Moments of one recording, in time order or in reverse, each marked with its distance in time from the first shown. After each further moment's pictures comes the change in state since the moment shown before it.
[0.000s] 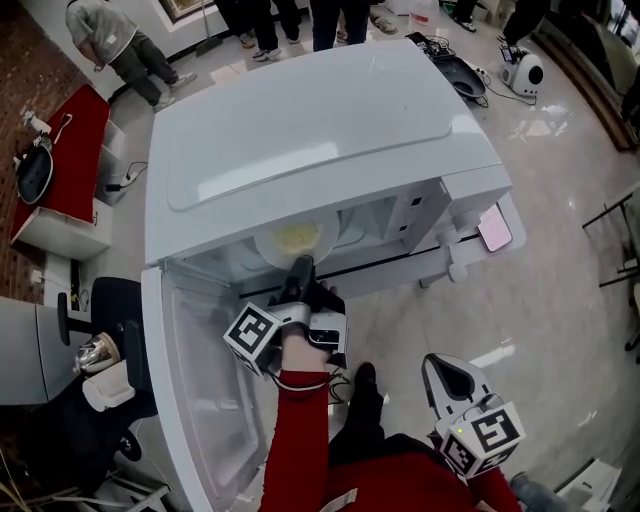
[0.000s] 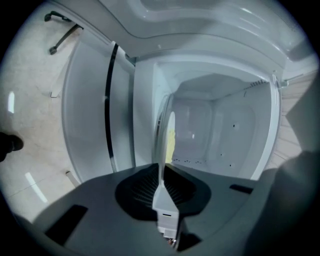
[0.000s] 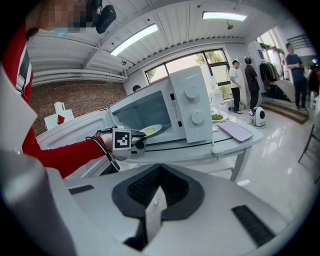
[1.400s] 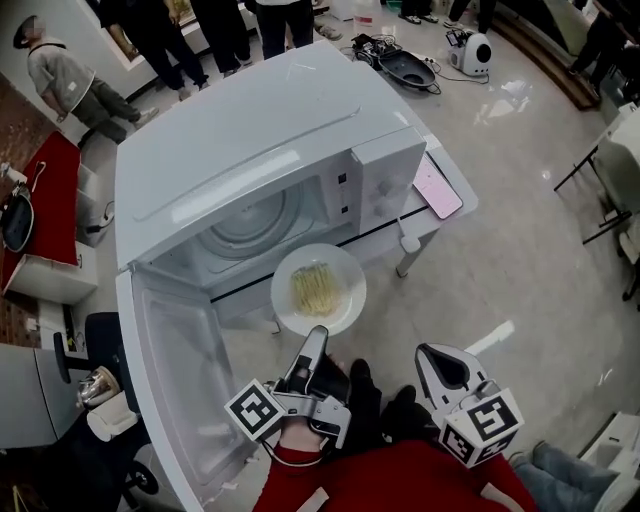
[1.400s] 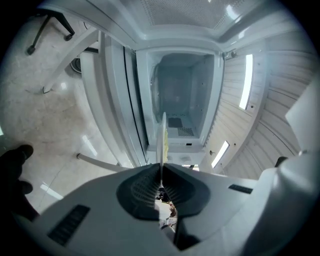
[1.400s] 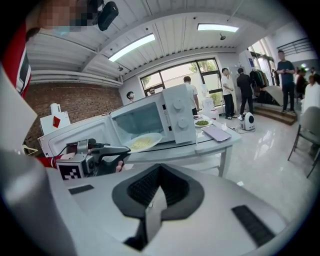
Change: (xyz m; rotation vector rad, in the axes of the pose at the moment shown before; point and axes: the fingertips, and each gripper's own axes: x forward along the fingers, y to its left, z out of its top) left arm -0.123 0.006 -0.114 0.099 0.367 -0.073; right arm -0.048 -0.009 -0.018 0.031 -0.085 -0.088
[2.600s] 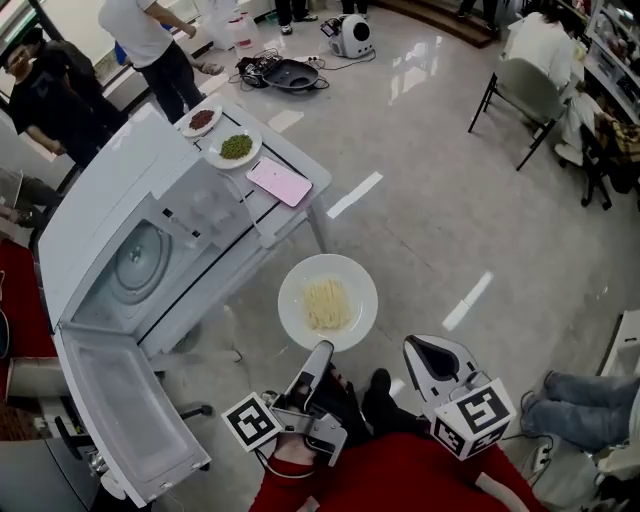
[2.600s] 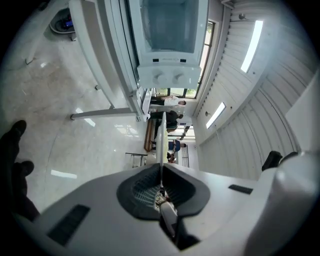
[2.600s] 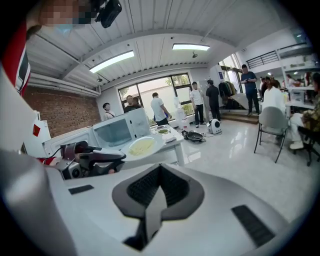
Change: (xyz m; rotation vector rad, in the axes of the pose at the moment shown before) left arm 0.012 0.009 -0.210 0.070 0.470 0.004; right arm -0.146 -0.090 -0.046 0.125 -0.142 -0.261
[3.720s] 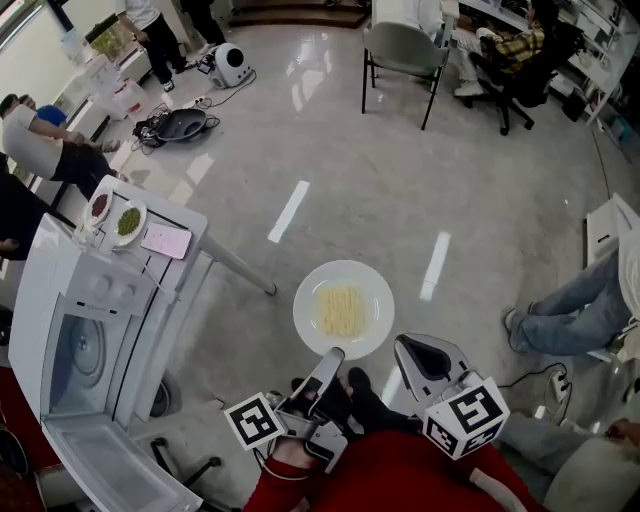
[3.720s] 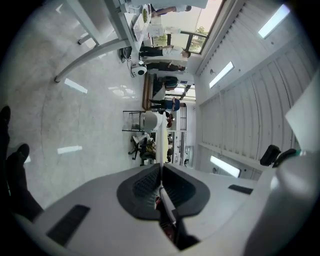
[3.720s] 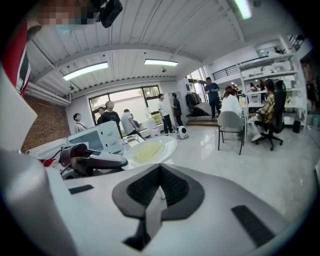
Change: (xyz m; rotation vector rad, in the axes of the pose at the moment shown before) left arm 0.061 0.011 -0.162 0.029 0.519 0.022; right arm -0.114 -0.080 -0.036 0.160 -0.133 -0.319
